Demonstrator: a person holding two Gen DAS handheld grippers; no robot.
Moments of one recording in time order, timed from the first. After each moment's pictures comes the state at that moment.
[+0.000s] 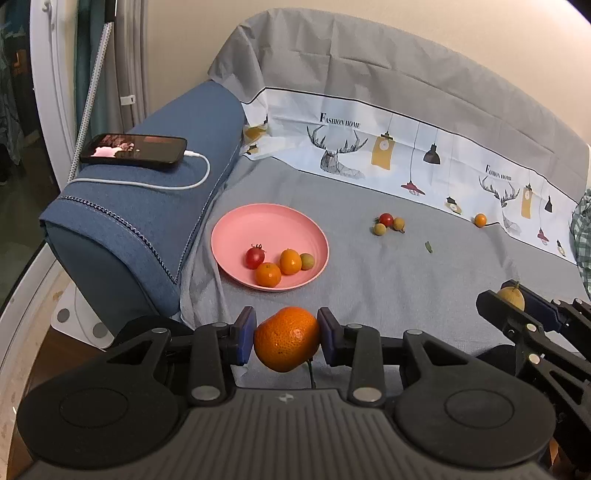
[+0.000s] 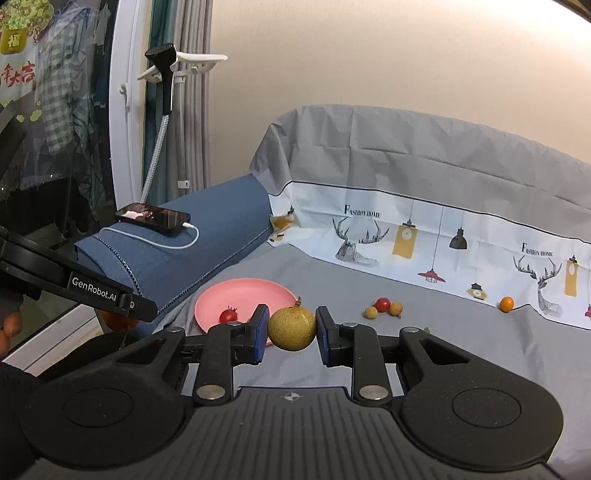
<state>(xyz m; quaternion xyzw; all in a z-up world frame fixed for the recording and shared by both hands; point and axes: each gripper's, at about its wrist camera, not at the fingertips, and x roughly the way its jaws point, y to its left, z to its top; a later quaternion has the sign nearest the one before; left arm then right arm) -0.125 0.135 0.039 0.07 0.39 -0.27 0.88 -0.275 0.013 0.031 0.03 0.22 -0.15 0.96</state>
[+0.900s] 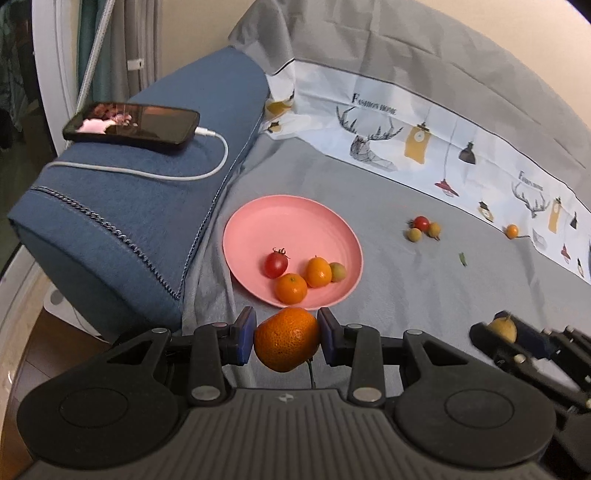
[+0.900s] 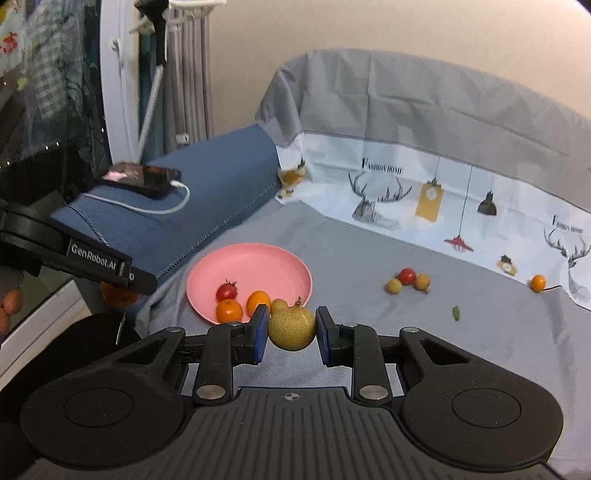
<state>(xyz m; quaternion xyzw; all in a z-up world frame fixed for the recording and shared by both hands) -0.031 0.113 0.006 0.05 0.45 -0.24 0.86 -0.185 -0.013 -0.001 0.04 0.30 -0.13 0.94</state>
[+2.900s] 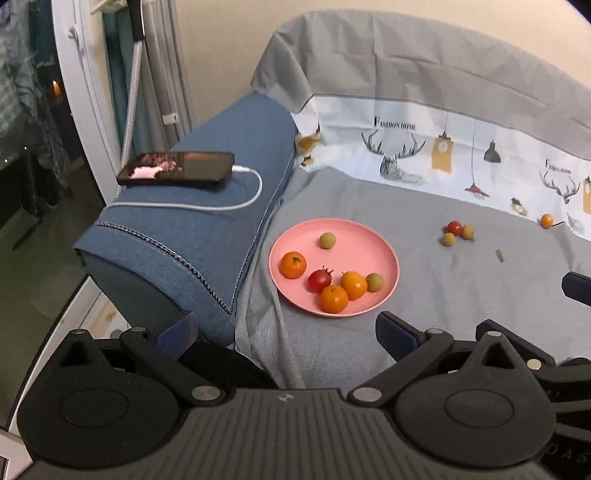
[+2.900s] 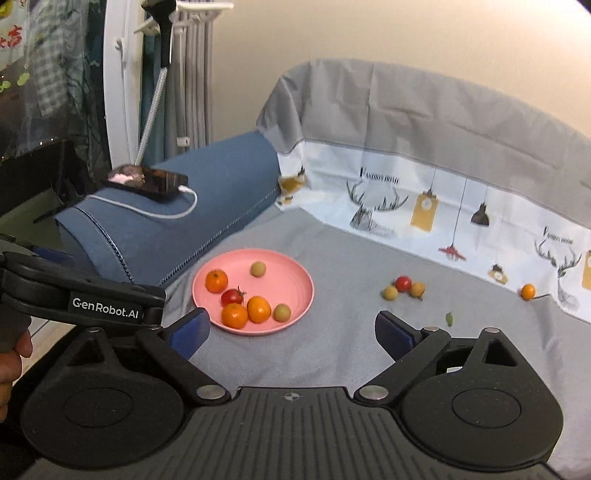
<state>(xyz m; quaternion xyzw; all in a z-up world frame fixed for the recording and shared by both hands) -0.097 0.122 0.023 0.13 0.35 -0.18 0.91 -0.203 0.011 0.021 0.03 0.28 -0.14 0.95</state>
